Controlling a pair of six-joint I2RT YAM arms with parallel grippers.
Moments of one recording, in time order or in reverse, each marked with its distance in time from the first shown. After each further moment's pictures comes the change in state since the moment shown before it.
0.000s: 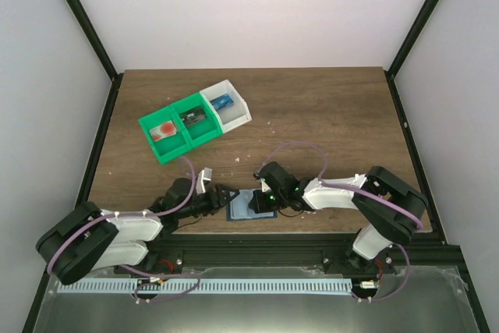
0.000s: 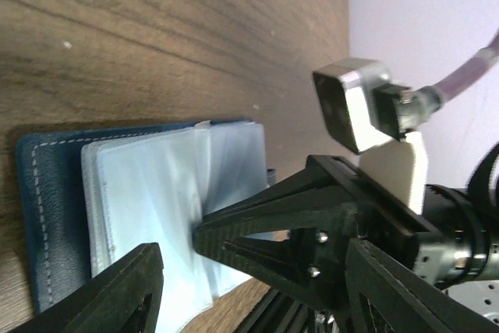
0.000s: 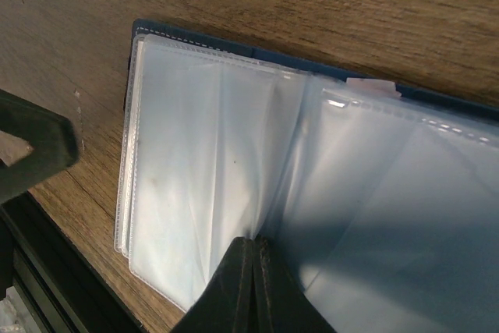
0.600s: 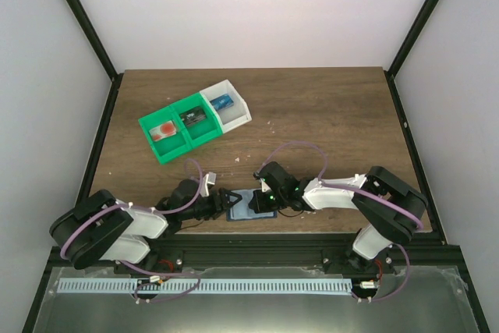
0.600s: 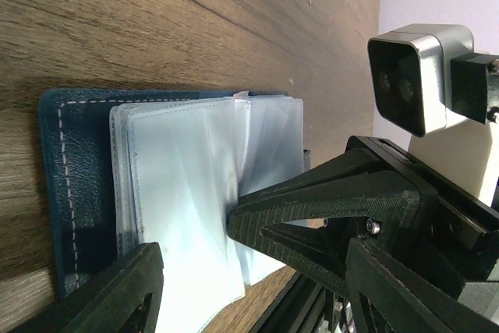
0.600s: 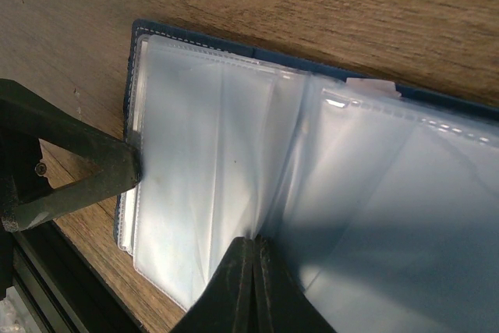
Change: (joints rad) left arm -0.031 0.159 0.002 0.081 0.014 -0.022; right arm 0.000 0.000 0.000 0.000 0.000 0.000
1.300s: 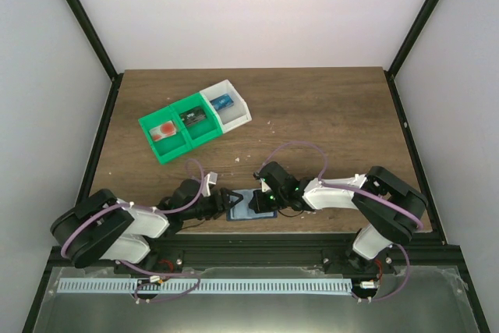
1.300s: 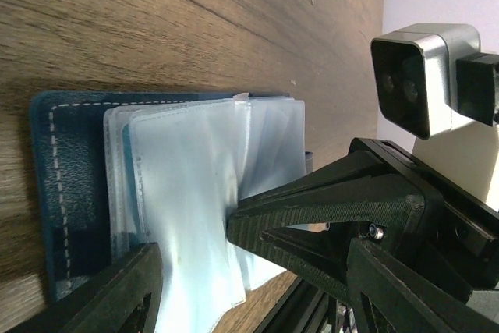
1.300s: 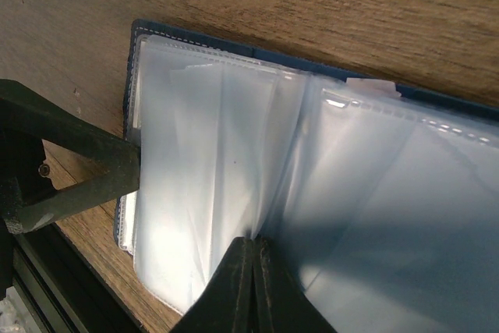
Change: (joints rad) left arm -0.015 -0.006 0.013 -0.031 -0.023 0.002; right arm 0.000 0.000 0.000 0.000 0.000 0.000
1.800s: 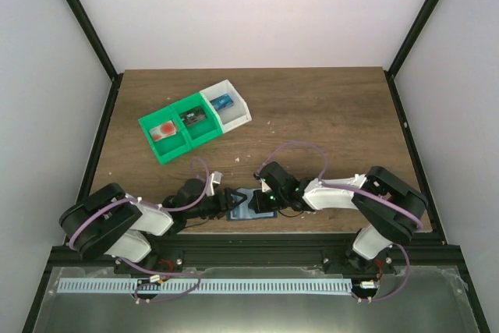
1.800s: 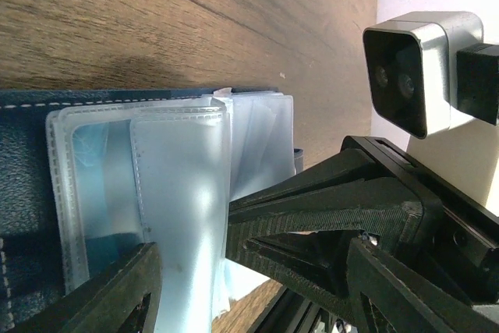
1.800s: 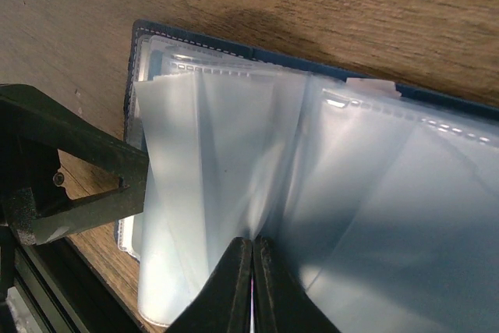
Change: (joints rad) left arm -0.025 0.084 0.030 0.072 0.008 -0.015; right arm 0.000 0.000 -0.005 0.010 -0.001 0.003
